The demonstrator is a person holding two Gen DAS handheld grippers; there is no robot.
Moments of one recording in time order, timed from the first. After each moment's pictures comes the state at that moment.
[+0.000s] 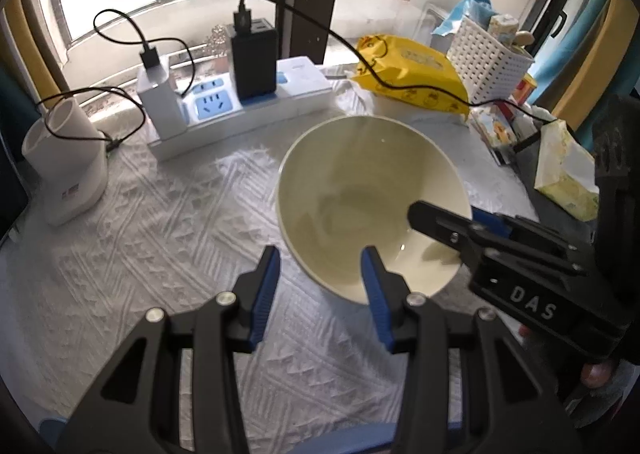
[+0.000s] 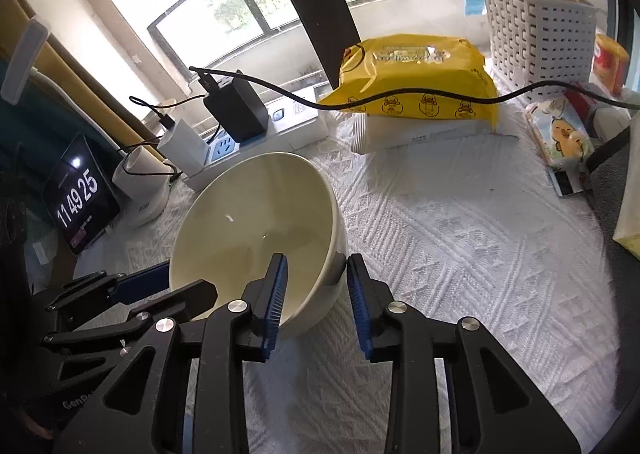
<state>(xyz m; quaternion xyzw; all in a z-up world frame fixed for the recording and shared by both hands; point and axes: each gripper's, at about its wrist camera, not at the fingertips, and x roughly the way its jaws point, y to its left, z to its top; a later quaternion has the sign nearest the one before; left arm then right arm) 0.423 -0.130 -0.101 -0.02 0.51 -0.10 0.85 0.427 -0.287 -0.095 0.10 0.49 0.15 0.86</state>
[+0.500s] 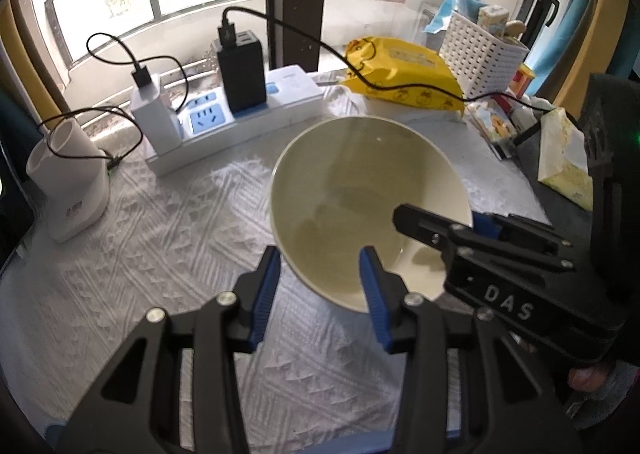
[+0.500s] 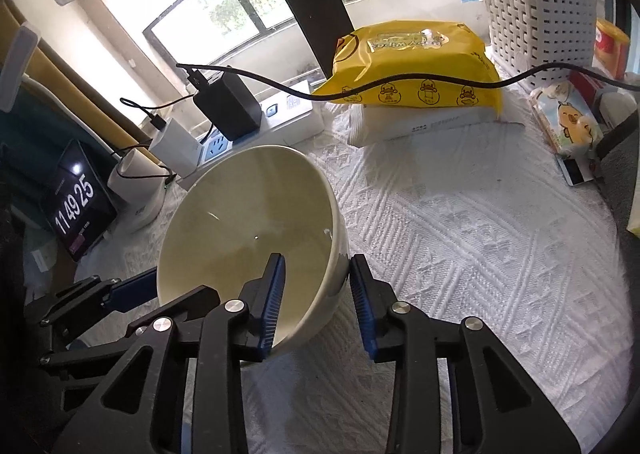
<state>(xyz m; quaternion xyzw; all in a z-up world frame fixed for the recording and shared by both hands) 0.418 -0.142 -0.101 0.01 0.49 -0.09 0.87 0.431 -0.286 -0.104 0.10 0.49 0.15 0.85</state>
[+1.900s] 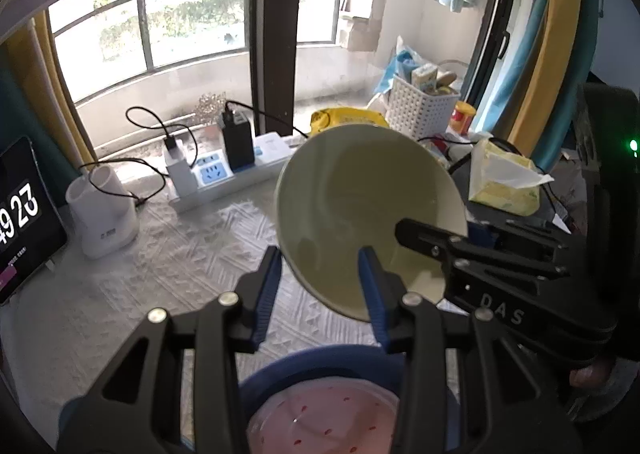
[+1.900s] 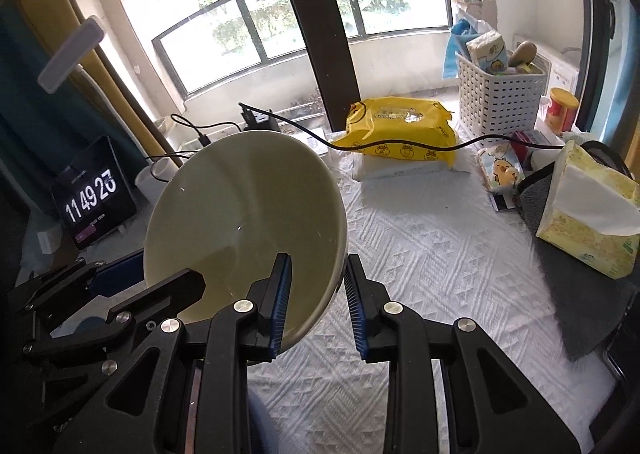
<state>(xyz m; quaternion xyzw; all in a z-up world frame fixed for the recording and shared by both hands) 0.341 -0.135 -0.026 0.01 0.40 -0.13 0.91 0.357 -0.284 -0.023 0.05 0.43 0.12 0.89</state>
